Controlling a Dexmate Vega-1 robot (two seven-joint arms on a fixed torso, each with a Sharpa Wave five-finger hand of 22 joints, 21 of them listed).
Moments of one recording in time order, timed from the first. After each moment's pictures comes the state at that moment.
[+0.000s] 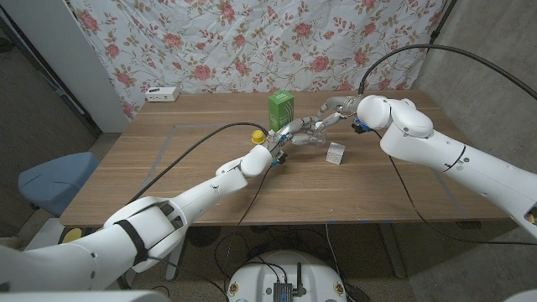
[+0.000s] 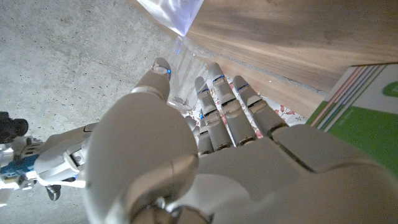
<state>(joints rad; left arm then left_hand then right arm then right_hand) 0.48 0.25 0.86 -0.96 0.14 -0.49 0.16 1.06 0.03 0.42 -0.15 0.17 0.31 0.03 0.19 0.17 0.82 -0.10 0.19 0.18 0.88 -0.12 0.16 0.16 0.51 -0.04 0.18 0.16 -0.48 -0.88 -0.80 -2.11 -0.49 -0.75 0.53 0.80 -0.08 0.36 -0.08 0.18 0.53 -0.09 0.34 0.25 0.08 0.06 0.18 0.20 0.06 0.13 0.20 0.20 0.30 0.16 0.18 0.17</state>
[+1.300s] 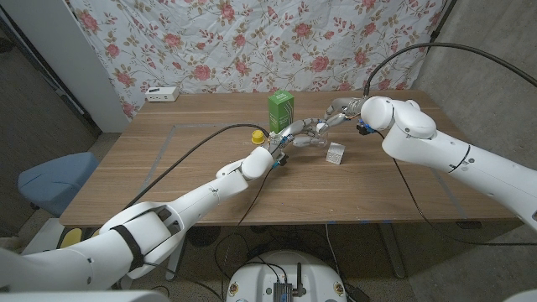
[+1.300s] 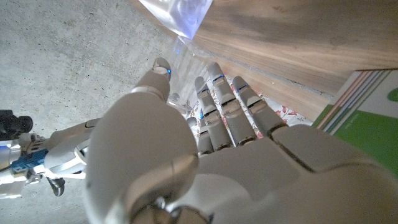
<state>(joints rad) 0.51 0.27 0.85 -1.03 0.15 -0.46 0.16 1.06 0.03 0.43 -0.15 0.17 0.31 0.02 0.19 0.17 0.82 -0.10 0.19 0.18 0.89 -0.12 0.17 0.16 0.50 -0.04 0.18 0.16 -0.47 -0.92 -0.83 -2.15 -0.47 -0.84 0.52 0.75 -0.07 0.34 -0.07 0.18 0.59 -0.08 0.36 0.26 0.09 0.07 0.20 0.20 0.07 0.13 0.20 0.20 0.30 0.16 0.18 0.17</state>
